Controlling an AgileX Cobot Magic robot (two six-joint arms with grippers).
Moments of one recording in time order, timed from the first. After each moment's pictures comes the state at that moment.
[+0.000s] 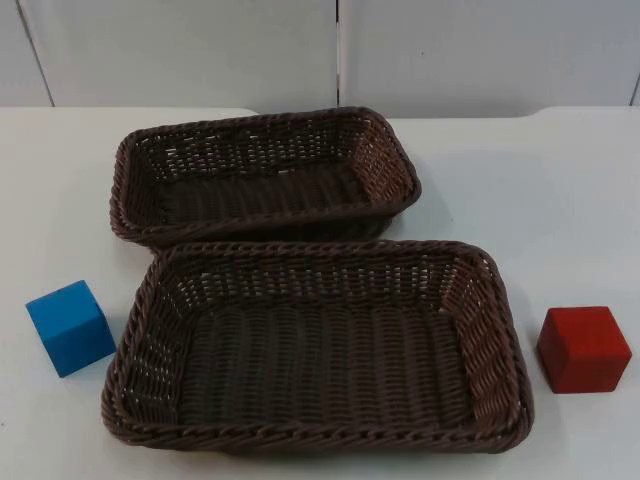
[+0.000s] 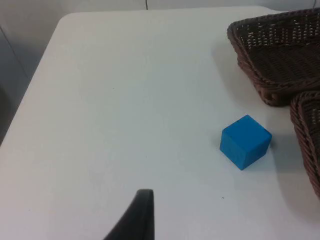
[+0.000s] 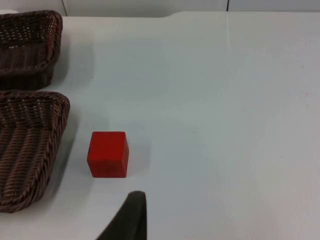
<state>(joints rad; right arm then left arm) 0.08 0.00 -0.52 -0.02 1.08 0.01 0.04 0.00 -0.50 0.00 1.08 0.03</state>
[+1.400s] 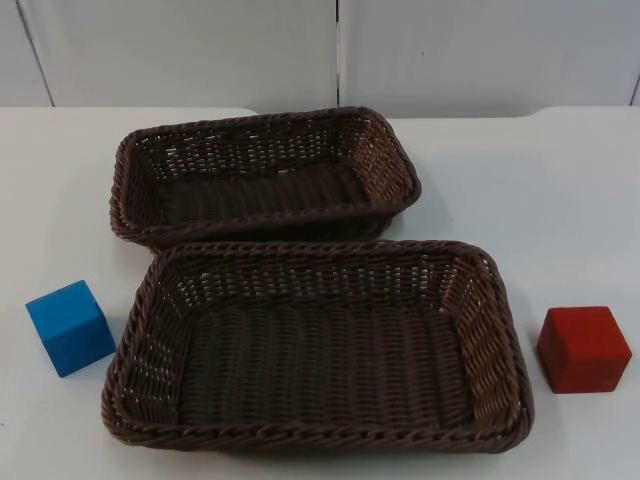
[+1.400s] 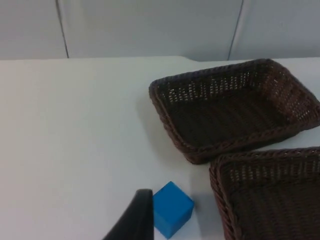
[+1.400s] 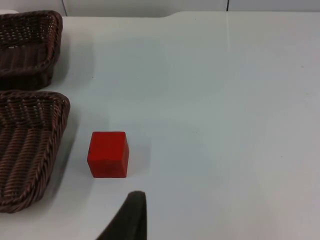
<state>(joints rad) 0.08 0.00 -0.52 -0.02 1.08 0.01 0.04 0.36 -0.60 -0.30 0.81 0.20</state>
